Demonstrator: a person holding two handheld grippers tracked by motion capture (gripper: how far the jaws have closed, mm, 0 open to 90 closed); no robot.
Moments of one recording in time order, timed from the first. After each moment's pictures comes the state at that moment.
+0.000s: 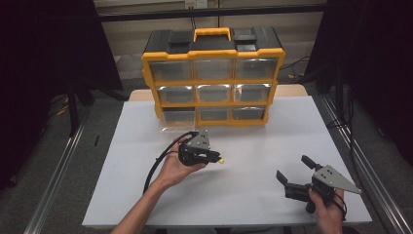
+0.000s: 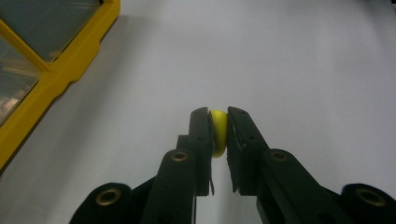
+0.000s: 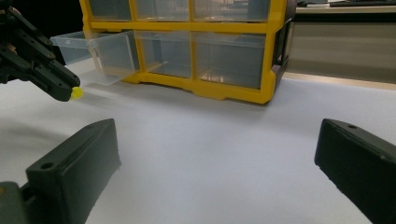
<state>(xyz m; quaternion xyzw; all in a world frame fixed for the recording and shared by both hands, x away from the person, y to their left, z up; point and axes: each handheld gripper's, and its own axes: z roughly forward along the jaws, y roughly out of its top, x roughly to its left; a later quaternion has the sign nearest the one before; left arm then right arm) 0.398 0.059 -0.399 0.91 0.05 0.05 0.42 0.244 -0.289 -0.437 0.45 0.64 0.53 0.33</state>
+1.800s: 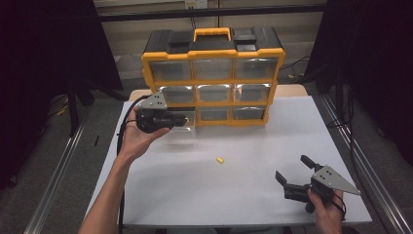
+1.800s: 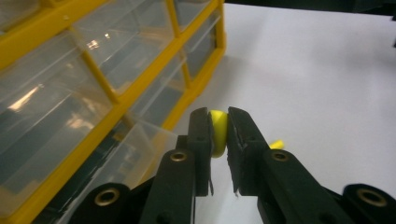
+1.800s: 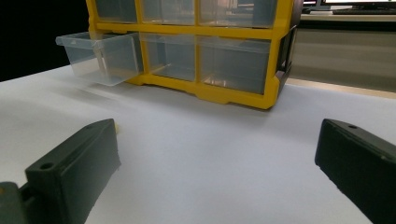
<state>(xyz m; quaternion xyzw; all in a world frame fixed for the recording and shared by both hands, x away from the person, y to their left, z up) 0.442 0.147 -0.306 0.87 0.13 0.12 0.45 0.243 -0.287 -0.437 0.43 0.64 0.54 0.34</state>
